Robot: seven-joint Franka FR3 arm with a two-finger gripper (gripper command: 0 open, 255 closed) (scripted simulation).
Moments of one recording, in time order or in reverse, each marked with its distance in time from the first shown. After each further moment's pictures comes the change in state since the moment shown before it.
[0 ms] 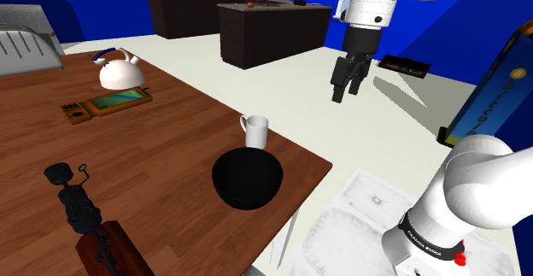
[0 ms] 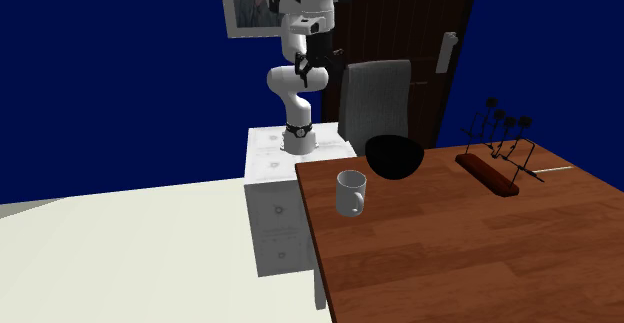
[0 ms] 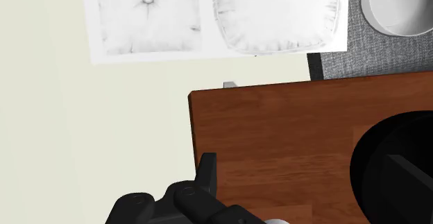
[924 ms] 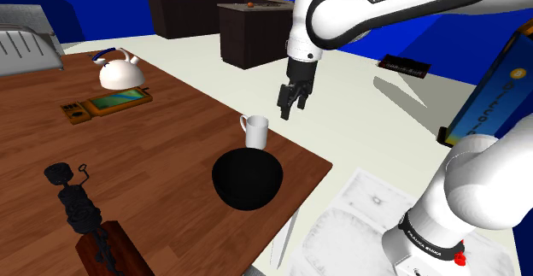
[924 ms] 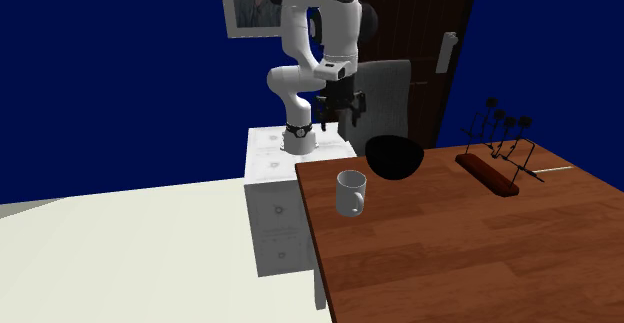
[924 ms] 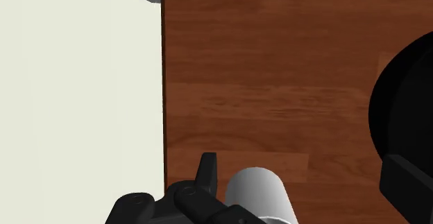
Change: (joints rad) arm 0.027 0.384 0.062 0.049 -0.023 0.383 -0.045
